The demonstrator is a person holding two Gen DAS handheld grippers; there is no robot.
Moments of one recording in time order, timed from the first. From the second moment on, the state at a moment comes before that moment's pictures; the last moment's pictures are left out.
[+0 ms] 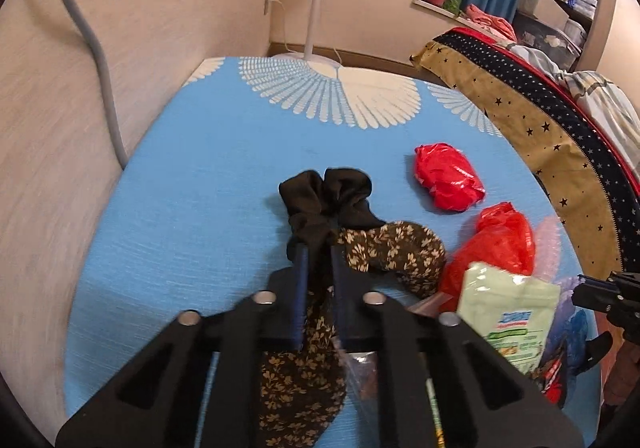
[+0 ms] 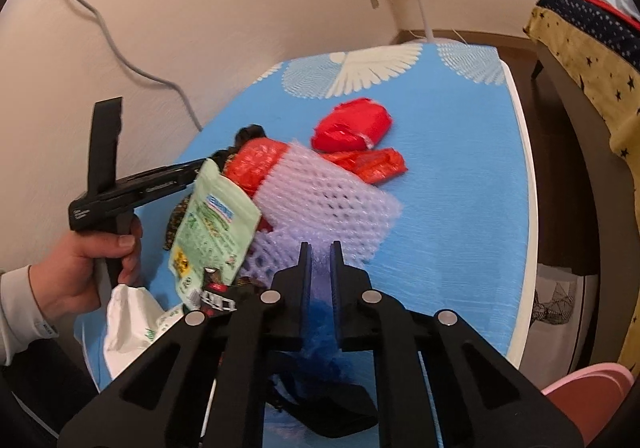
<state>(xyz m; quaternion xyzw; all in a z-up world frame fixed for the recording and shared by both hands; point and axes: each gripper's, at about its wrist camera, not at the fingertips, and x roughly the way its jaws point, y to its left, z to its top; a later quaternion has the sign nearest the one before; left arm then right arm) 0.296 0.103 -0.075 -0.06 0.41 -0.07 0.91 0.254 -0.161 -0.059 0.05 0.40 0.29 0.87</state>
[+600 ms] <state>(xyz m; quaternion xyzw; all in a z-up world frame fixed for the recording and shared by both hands) 0.244 0.110 0.001 -0.06 0.34 -0.03 0.94 0.224 -0.158 0.023 0.05 0.30 0.31 0.90</state>
